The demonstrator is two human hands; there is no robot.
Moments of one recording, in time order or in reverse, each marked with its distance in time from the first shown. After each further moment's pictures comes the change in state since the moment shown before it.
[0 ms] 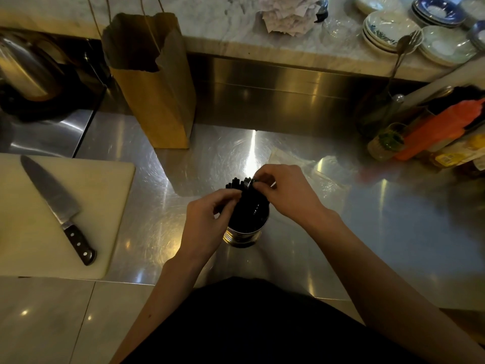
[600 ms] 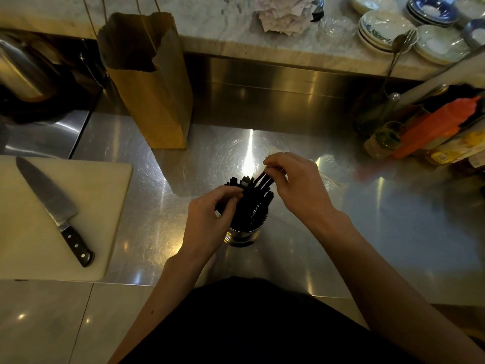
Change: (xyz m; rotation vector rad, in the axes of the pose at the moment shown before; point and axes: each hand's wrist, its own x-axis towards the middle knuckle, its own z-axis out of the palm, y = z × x) left_hand 0.002 0.004 0.003 0.015 -0.008 0.035; right_hand -0.011 -0.002 -0.016 0.011 0.282 -0.180
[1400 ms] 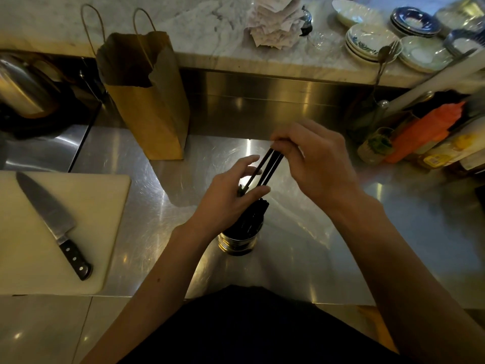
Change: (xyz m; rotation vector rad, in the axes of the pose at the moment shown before) left_hand 0.049 0.039 0.007 0.108 -0.325 0.069; right_hand 0.025 -0.037 -0.061 -0.165 0.182 -0.323
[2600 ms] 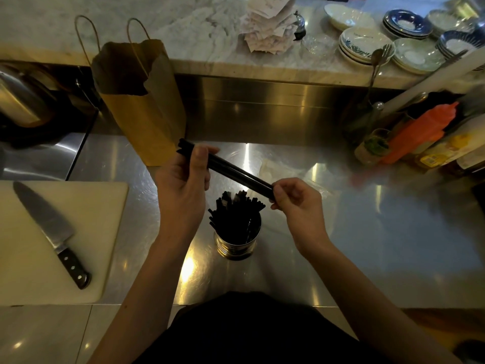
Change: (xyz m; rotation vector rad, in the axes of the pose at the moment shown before) left_hand -0.013 0.025 -0.036 -0.465 0.604 0.097; right_hand -0.074 -0.003 0.050 0.872 0.128 0.949
